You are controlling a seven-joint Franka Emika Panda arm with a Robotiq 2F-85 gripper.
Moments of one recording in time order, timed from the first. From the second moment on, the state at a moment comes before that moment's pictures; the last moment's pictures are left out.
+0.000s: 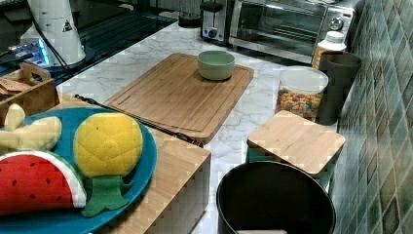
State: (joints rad) arm -0.04 0.06 0.02 -1.87 -0.02 0.28 -0.13
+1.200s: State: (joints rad) arm -0.06 0.08 -0.07 -2.00 -0.10 0.53 -0.79
